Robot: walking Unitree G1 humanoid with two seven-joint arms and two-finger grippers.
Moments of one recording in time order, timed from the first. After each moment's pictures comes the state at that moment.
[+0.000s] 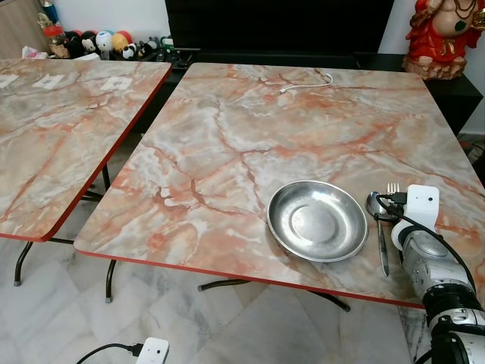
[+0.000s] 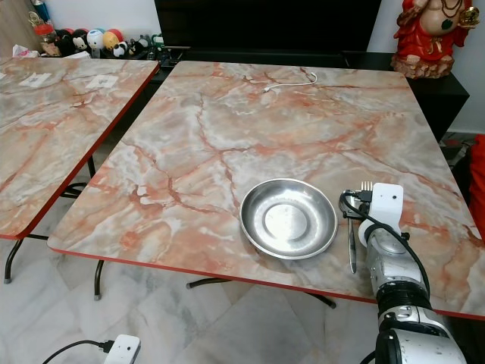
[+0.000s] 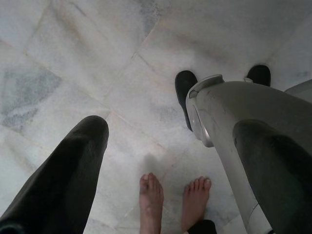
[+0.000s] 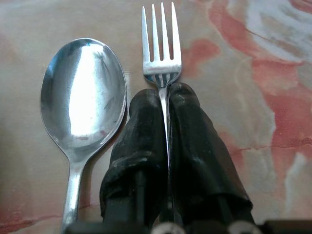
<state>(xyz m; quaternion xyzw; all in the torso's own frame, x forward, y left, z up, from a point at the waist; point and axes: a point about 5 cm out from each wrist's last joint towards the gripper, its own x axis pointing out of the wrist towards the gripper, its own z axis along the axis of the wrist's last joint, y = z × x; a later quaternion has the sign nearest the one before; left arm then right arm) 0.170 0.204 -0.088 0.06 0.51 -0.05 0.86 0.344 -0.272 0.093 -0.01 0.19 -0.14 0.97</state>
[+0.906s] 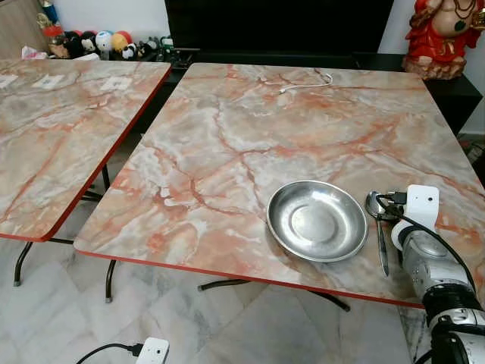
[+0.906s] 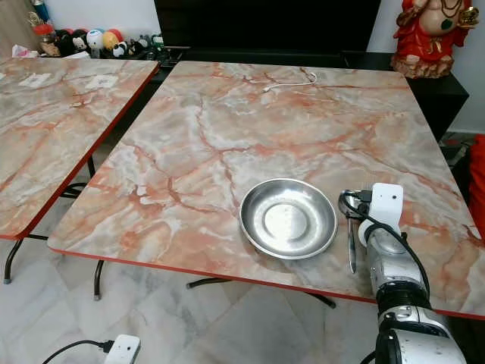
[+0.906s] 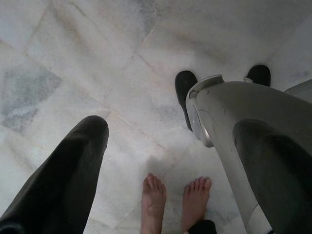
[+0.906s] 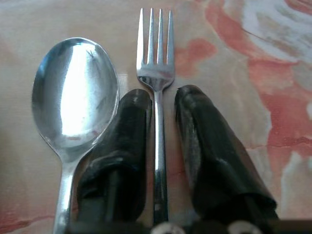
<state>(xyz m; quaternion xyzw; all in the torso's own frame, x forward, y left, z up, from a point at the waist) 0.170 0.204 -0.088 0.06 0.51 -0.05 0.86 0.344 -0.272 0.093 -0.01 0.19 -0.14 0.97</state>
